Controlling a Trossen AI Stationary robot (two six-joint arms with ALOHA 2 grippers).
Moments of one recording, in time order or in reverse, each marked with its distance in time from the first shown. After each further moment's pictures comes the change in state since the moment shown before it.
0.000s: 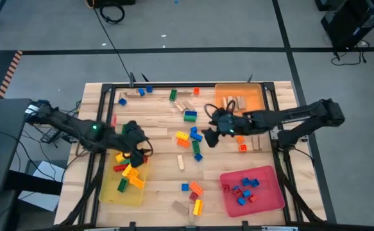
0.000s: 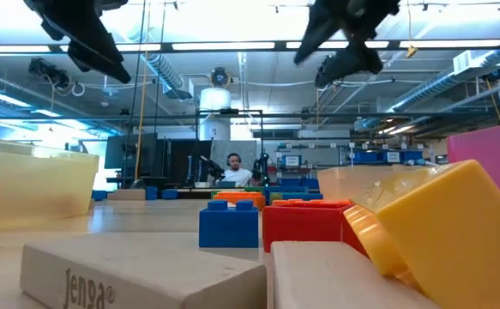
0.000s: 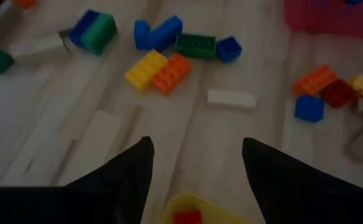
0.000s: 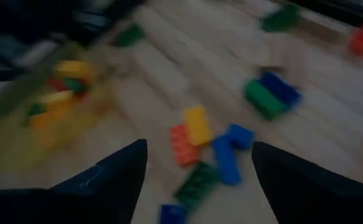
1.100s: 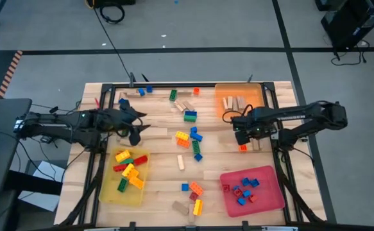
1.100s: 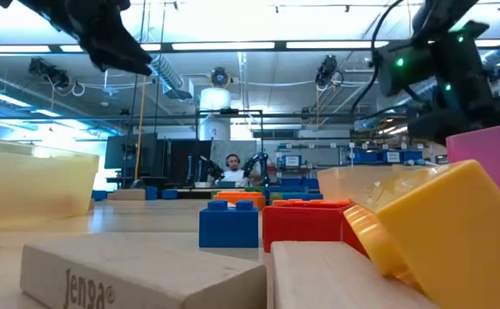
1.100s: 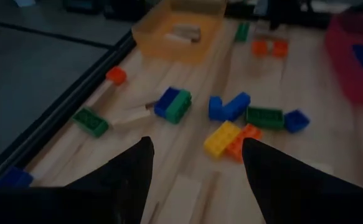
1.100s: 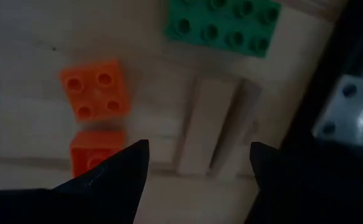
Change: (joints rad) left arm 0.335 -0.238 -0.128 0.216 0.027 0.343; right arm -0.250 -0.065 -0.374 -0.655 -0.355 0.394
